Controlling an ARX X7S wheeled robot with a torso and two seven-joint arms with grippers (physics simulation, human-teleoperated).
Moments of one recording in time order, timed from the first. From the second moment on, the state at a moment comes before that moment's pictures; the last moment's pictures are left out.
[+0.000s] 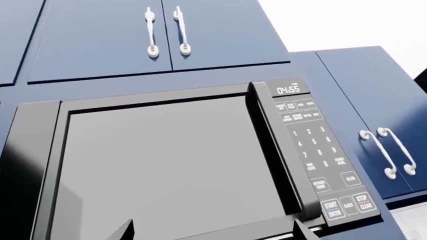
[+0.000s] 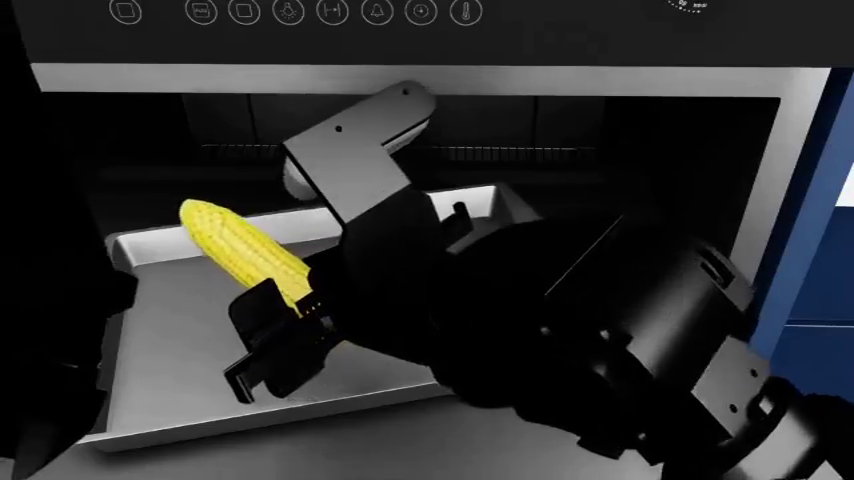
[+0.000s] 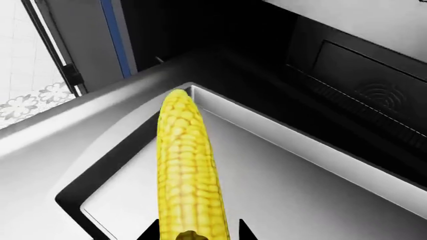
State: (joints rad) left arm -1.85 -0.64 1.13 1.05 -1.29 -0.50 -1.57; right arm 1.32 0.37 -0.89 0.09 1.26 1.01 0.13
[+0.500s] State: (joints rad) left arm -1.84 -0.65 1.16 1.05 -1.27 -0.47 -1.57; right arm 1.21 0.47 -0.75 -0.16 1.43 0.94 0.25
